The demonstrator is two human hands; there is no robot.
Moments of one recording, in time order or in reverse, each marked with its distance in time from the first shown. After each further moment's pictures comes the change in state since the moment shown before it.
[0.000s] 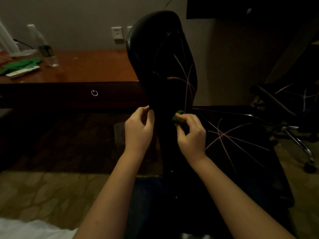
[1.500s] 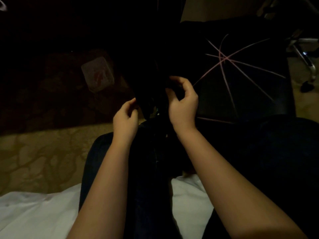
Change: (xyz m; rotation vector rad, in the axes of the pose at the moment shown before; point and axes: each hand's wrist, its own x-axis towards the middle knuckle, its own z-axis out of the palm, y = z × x) left_hand -0.088 -0.171 0.084 0.040 -0.301 -0.625; right_hand -0.091 0.095 0.043 0.324 0.069 0.687
